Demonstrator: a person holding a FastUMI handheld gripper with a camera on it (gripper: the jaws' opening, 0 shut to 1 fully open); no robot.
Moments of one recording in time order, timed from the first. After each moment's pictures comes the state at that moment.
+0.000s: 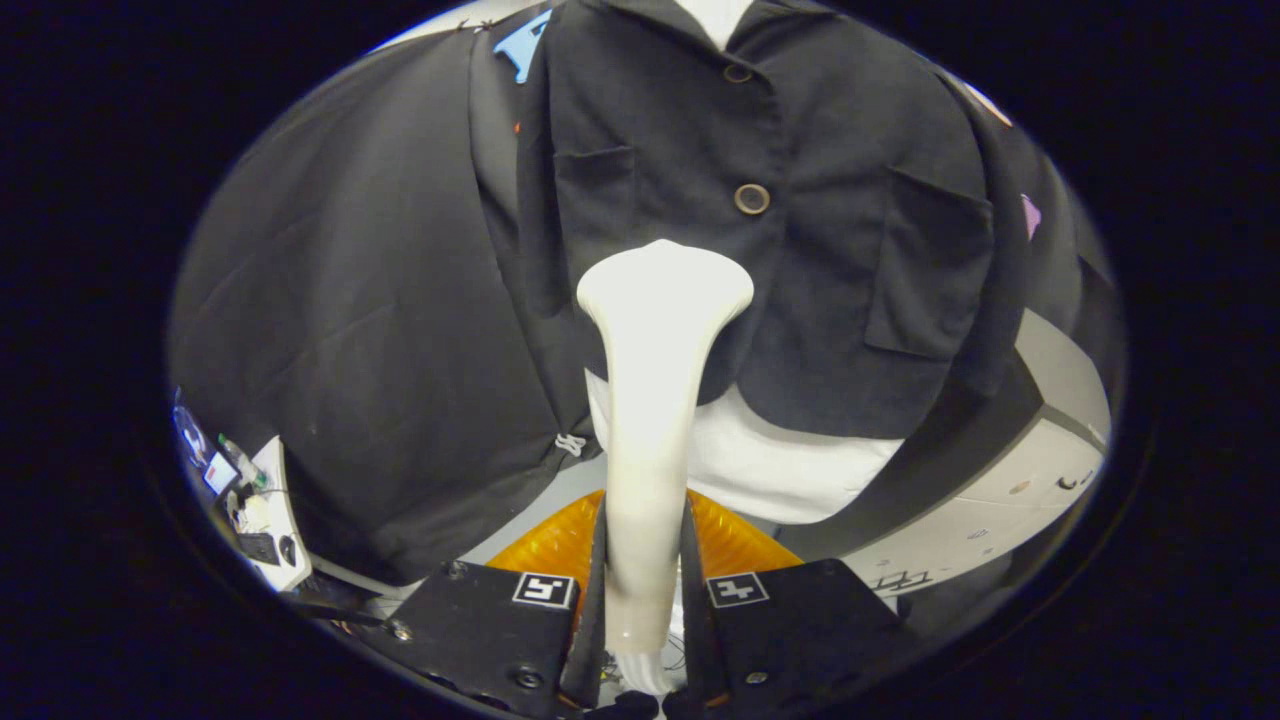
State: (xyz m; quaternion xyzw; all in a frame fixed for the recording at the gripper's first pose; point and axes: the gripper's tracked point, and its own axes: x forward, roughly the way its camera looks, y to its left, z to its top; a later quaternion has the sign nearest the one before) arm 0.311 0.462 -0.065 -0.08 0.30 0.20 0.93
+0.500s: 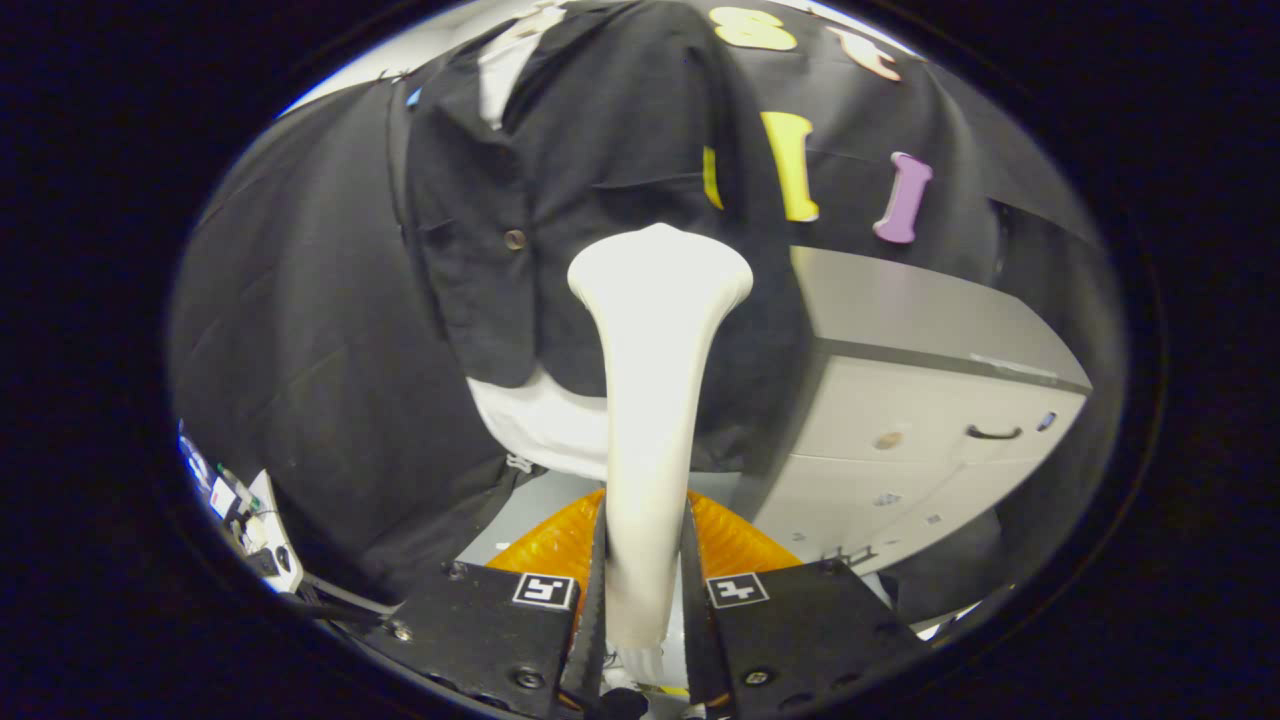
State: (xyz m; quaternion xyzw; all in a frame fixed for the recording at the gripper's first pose) arm 0.279 0.244 -0.036 -0.02 0.28 0.11 0.95
